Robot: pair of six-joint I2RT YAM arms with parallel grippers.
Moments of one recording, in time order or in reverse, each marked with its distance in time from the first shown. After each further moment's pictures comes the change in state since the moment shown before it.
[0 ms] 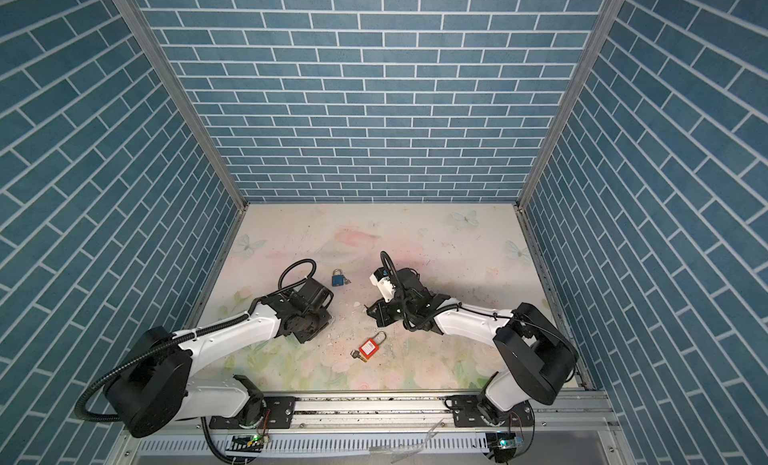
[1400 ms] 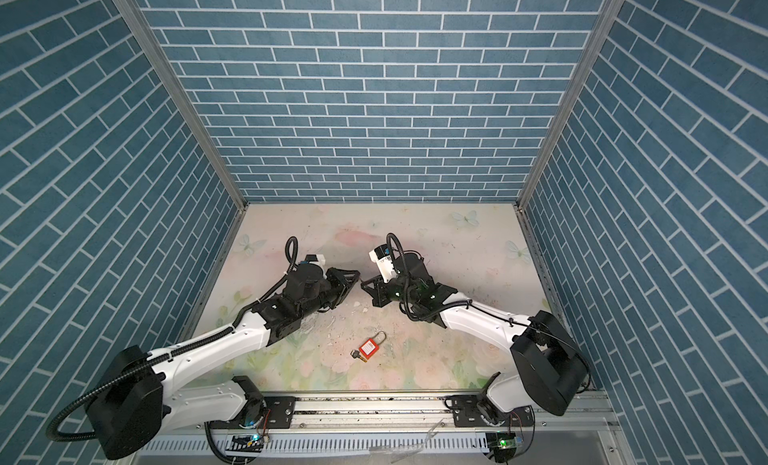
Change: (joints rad) left arm -0.055 -0.145 0.014 0.649 0.080 -0.062; right arm -0.023 -0.089 0.080 0.072 0.052 -0.019
